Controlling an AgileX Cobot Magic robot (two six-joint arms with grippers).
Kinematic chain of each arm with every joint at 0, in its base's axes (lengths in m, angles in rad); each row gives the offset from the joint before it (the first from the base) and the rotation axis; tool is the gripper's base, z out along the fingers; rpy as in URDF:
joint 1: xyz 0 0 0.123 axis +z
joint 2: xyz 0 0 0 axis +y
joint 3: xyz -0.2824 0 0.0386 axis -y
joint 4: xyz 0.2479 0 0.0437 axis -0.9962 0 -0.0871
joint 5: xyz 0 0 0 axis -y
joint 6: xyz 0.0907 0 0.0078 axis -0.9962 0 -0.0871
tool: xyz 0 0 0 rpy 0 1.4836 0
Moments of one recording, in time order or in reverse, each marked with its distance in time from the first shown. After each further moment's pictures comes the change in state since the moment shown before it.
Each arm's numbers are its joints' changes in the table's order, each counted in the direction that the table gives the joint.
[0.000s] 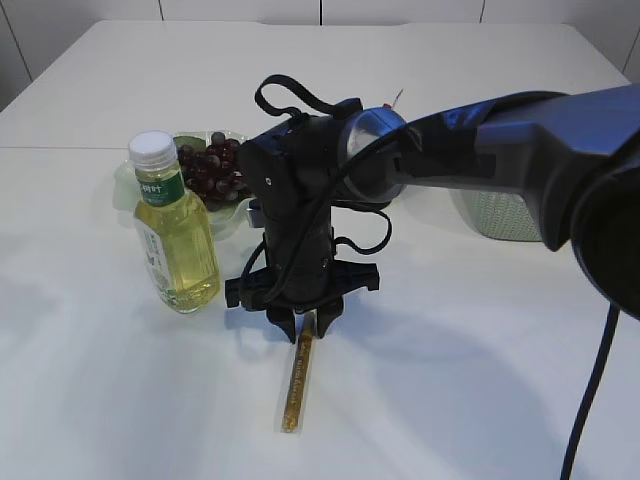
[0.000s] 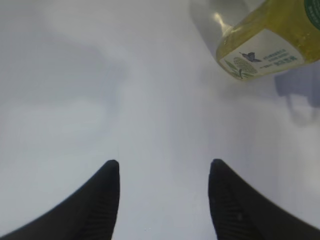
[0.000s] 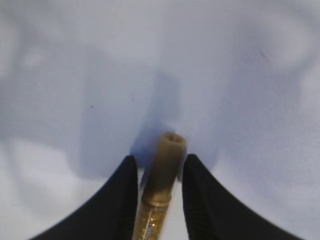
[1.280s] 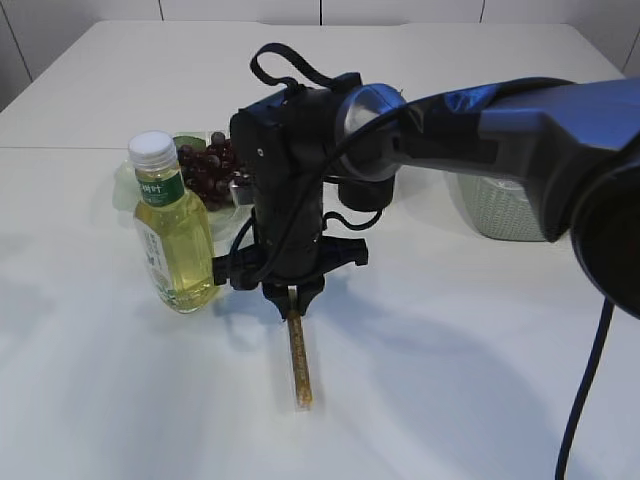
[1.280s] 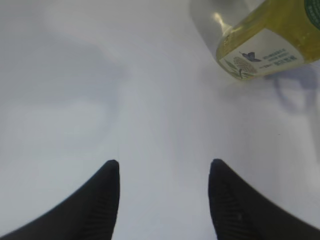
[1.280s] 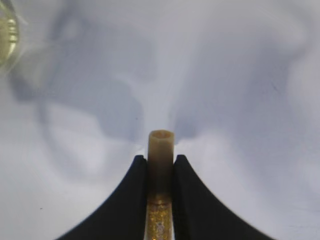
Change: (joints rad) left arm 0.000 0.000 0.000 0.000 0.000 0.000; right arm -0.006 0.000 0.096 -0.020 -0.043 0.078
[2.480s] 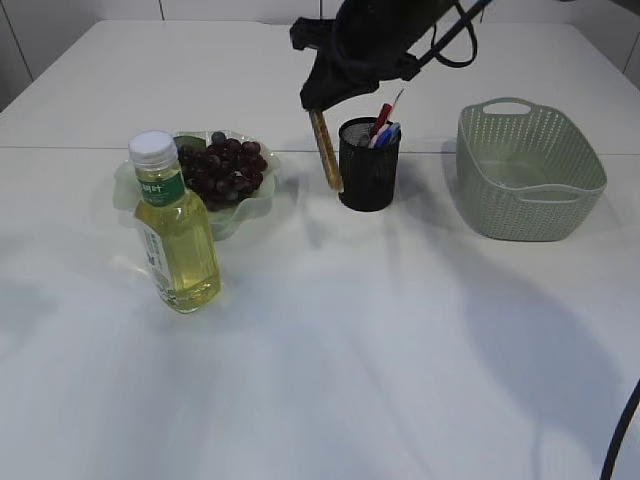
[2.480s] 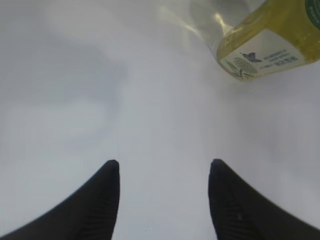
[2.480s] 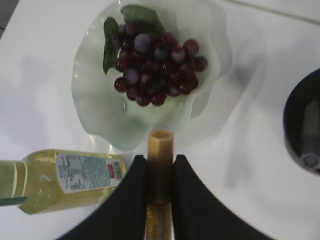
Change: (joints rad) left arm 0.000 0.000 0.000 0.000 0.002 -0.002; right arm -0.388 -0.058 0.367 -0.567 0.004 0.749
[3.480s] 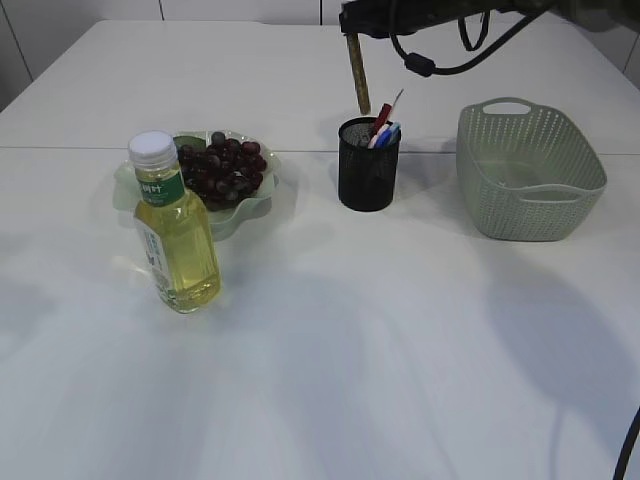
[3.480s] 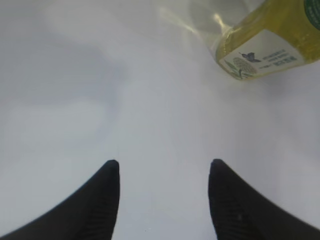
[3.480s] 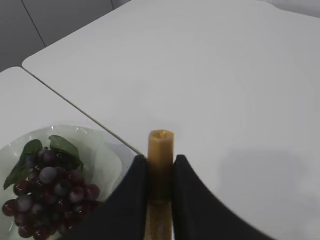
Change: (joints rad) left arm 0.000 0.000 0.000 0.000 0.000 0.000; right arm -0.110 0.083 0.000 -0.307 0.483 0.679
